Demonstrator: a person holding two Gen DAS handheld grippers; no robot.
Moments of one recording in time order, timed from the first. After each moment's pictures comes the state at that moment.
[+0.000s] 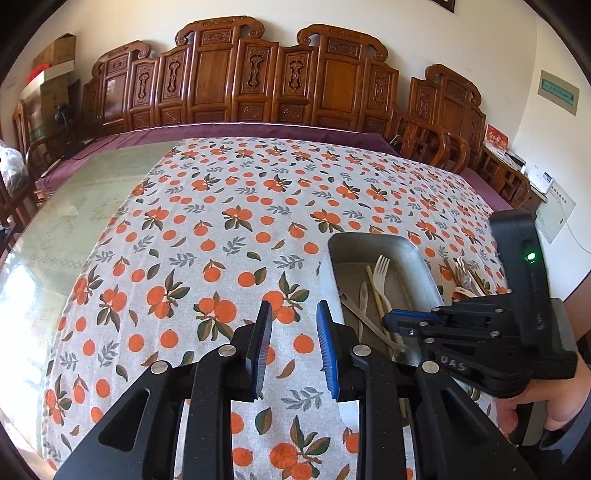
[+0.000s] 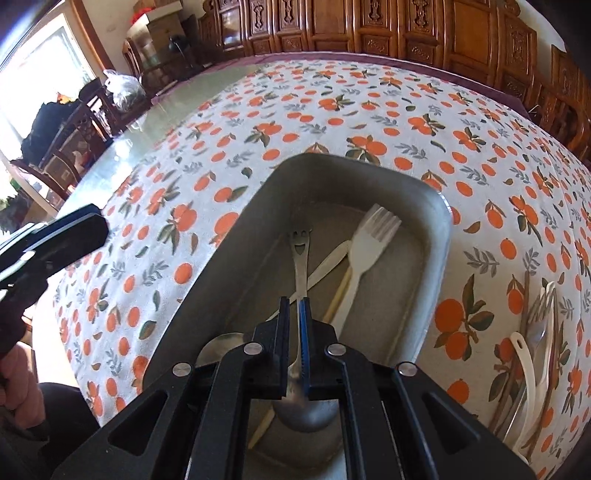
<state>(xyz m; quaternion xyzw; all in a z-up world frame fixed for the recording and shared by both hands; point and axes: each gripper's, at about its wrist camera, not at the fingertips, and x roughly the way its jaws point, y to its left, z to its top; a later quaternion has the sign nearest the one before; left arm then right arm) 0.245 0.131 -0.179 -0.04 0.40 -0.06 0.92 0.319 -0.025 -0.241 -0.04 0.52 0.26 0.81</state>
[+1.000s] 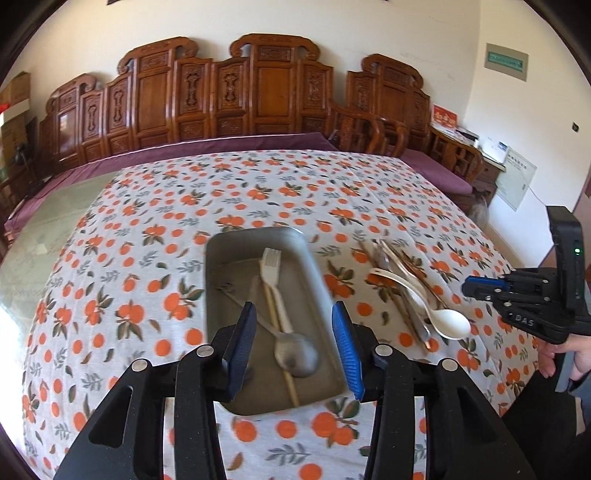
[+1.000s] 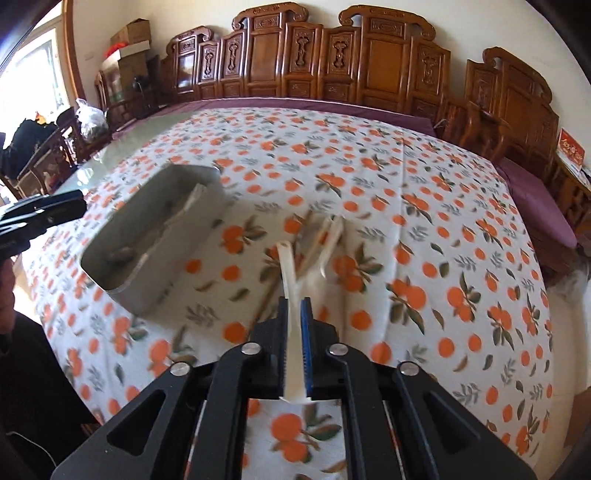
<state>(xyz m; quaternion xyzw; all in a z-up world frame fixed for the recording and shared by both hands) 0.207 0.028 -0.164 0.00 0.37 -0.14 0.92 0.234 -0.238 -0.207 -0.07 0.44 0.17 0.88</state>
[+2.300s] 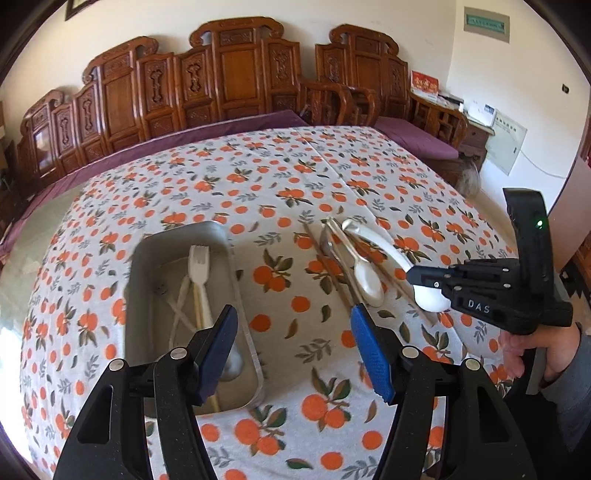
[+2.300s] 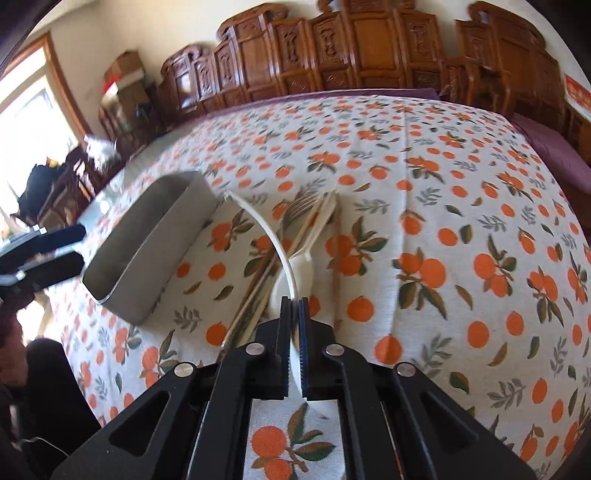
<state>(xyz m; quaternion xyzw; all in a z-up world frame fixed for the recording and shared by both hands) 0.213 -0.065 -0.167 0.05 0.41 -0.16 0.89 0.255 -0.285 -0.241 0.05 0.44 0.20 0.87</state>
